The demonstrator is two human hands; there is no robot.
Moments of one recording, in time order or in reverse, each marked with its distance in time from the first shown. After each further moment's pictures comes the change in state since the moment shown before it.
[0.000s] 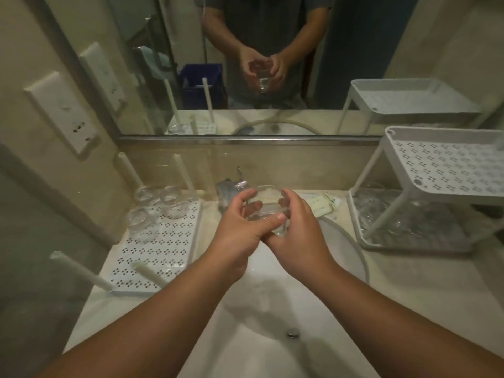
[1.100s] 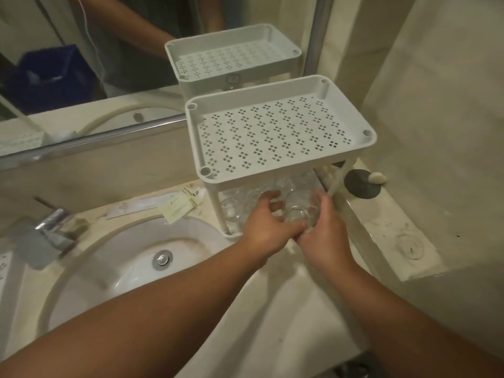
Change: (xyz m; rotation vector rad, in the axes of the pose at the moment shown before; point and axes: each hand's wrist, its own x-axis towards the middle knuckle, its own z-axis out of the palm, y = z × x) left_hand 0.065 -0.161 0.357 0.580 -0.398 -0.090; right_hand -0.029 0.300 -0.254 -0.061 0.384 0.392
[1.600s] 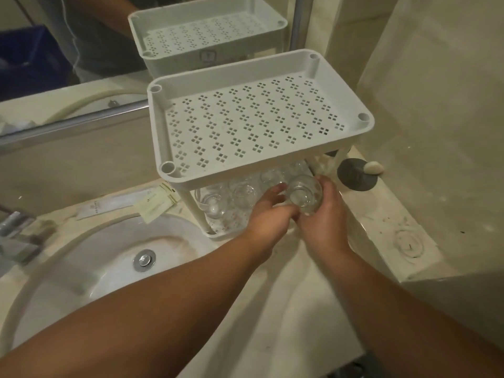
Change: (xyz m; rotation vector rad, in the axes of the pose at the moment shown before) left_hand 0.044 -0.007 0.041 -0.188 -0.035 -0.181; right_hand 0.050 0.055 0.015 -0.019 0.226 -0.012
